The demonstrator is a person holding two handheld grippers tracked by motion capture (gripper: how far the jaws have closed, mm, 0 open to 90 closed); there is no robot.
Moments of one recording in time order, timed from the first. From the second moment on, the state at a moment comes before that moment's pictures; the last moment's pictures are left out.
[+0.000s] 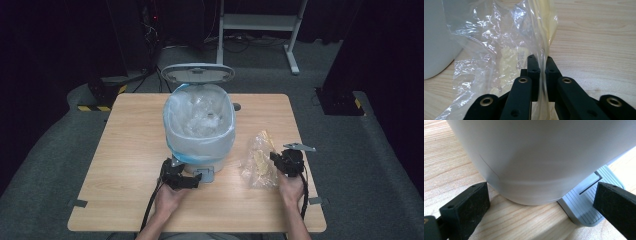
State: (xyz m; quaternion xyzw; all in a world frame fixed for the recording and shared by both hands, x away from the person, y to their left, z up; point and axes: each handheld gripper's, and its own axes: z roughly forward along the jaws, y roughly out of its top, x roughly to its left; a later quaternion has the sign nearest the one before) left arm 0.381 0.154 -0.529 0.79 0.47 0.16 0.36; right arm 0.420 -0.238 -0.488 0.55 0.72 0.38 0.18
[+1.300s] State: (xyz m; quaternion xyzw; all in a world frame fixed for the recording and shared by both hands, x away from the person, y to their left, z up) left arm 0.381 0.154 -0.529 0.79 0.47 0.16 0.36; right arm 0.379 -0.238 -0.357 0.43 0.73 0.48 0.23
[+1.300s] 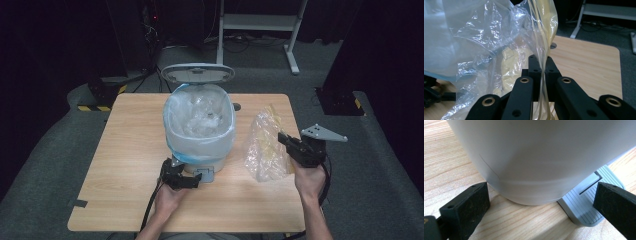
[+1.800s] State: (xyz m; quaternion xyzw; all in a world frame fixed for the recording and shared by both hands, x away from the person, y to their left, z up) left arm 0.381 0.154 -0.529 0.79 0.47 0.16 0.36; right arm 0.382 -0.230 -0.311 0.39 0.73 0.52 0.21
